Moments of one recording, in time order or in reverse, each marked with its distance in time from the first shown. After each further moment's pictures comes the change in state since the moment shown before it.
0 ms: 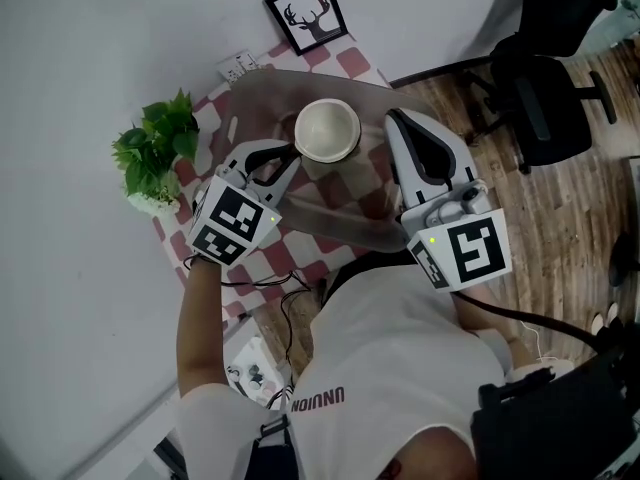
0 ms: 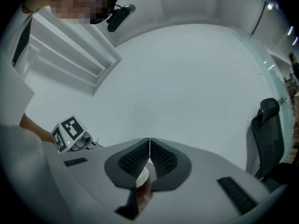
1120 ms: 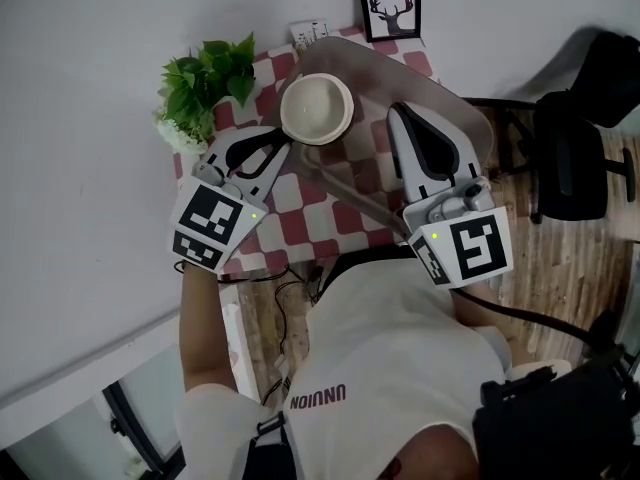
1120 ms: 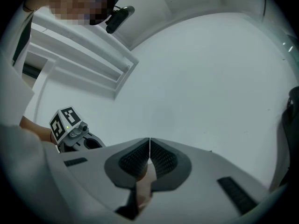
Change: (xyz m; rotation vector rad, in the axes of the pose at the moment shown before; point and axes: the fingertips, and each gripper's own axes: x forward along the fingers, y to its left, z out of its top) left arm -0.106 0.006 -0.015 -0.239 -0.043 0.328; right arm 0.022 0.068 0.012 0.012 -0.027 0.282
